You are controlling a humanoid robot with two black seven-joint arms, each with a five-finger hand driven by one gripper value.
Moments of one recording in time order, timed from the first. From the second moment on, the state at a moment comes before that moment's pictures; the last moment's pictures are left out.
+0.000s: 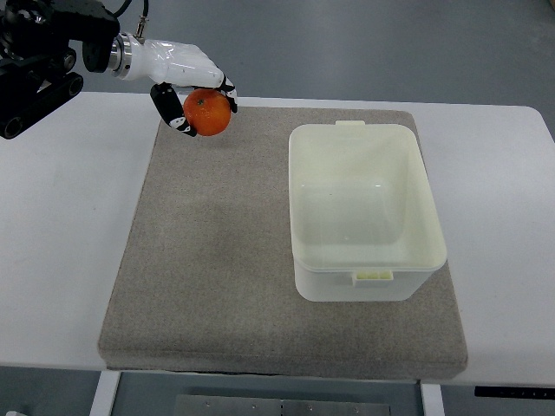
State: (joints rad) left arm -1.44 0.48 -0.05 -0.77 1.73 -0.22 -0.61; right arm 0.03 0.00 -0.05 0.12 0.02 -0.16 0.17
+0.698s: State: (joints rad) left arm -1.51 0.42 -0.15 -1.02 1.71 -0.22 -0.61; right arm 0.03 0.00 -0.05 0.12 0.02 -0.16 0.17
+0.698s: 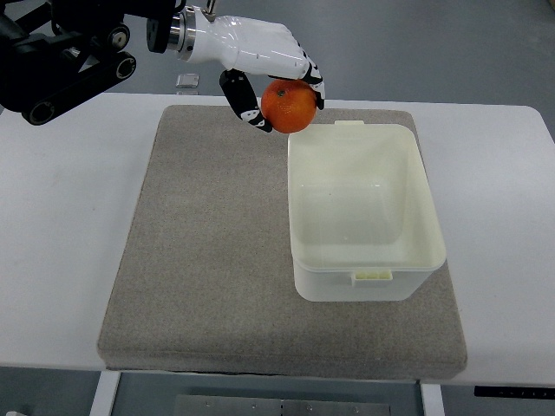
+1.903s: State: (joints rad) left arm -1.39 0.31 -0.15 -1.11 1.74 -0.22 -0.61; right arm 0.03 0.00 -0.05 0.12 0.02 -0.16 0.17
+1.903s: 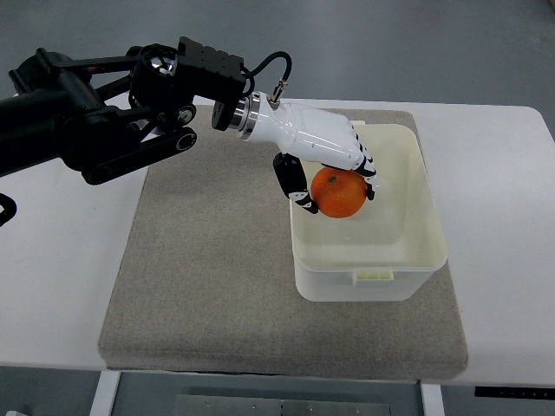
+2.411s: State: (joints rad) left arm -1.39 0.31 -0.15 -1.11 1.72 -0.22 -0.61; right arm 0.03 0.00 -0.05 0.12 0.02 -0.16 0.17
